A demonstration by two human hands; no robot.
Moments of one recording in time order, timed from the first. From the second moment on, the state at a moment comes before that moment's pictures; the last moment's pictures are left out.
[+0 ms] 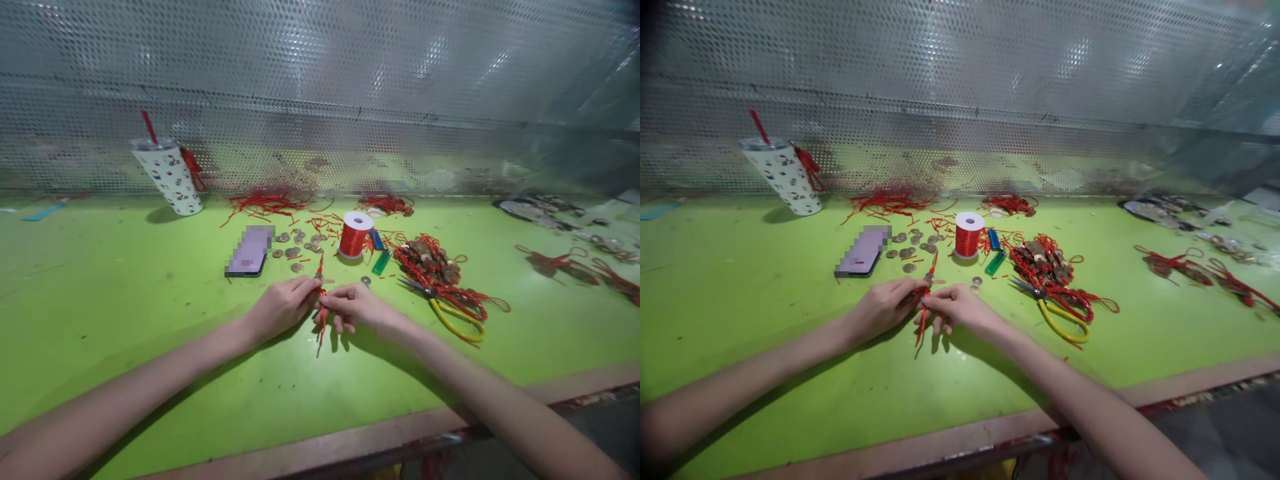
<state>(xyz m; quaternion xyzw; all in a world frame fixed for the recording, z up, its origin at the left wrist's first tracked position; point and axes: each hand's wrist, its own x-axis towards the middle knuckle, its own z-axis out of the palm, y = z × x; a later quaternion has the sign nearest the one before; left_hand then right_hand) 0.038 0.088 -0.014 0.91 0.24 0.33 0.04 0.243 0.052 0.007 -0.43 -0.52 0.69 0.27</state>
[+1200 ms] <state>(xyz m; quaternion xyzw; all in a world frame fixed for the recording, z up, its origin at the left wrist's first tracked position) 0.057 0.066 -0.001 0.57 0.40 0.36 0.62 0.225 0.029 0.000 -0.44 -0.66 0.48 0.36</state>
